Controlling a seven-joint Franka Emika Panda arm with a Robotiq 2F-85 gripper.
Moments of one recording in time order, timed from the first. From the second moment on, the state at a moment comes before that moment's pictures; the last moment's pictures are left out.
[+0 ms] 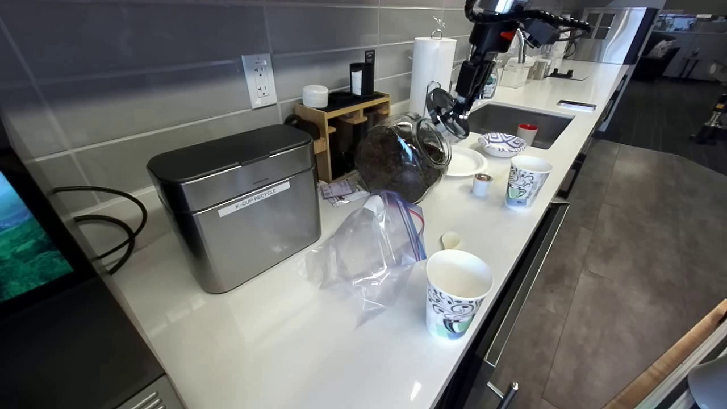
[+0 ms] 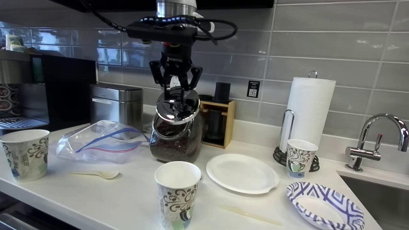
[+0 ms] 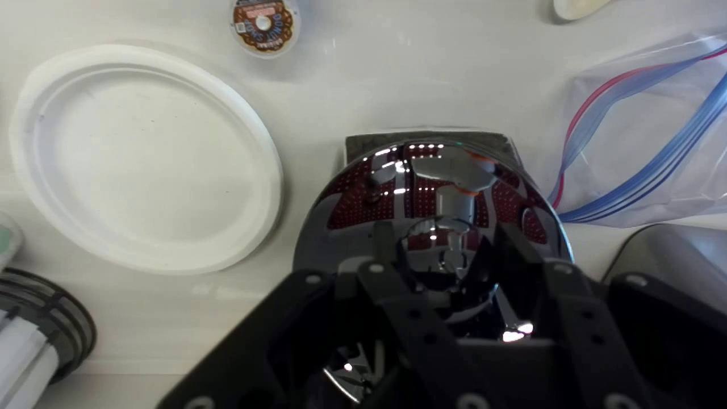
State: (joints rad) arm 0.08 -0.11 0.05 -2.16 0.14 2.23 -0.44
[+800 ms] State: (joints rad) arm 0.01 -0.11 -0.06 -2.14 0.14 2.23 -0.44
